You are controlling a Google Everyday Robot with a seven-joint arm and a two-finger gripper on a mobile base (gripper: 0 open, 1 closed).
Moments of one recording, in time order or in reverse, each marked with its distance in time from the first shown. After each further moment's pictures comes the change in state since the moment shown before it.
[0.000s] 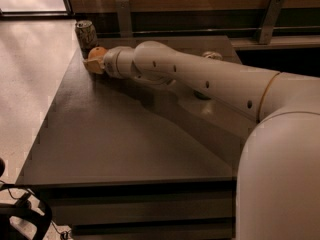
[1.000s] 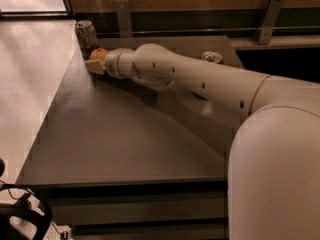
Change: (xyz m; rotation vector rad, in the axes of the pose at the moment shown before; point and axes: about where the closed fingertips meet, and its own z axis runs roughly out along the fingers) arm 0.009 -0.012 0.016 -0.001 -0.010 0.019
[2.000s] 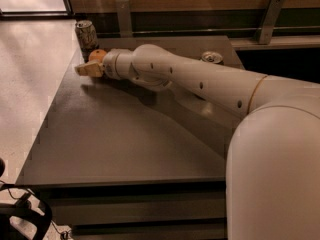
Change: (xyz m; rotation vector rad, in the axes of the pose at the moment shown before) arm 0.001 0.006 0.004 -0.009 0.001 0.000
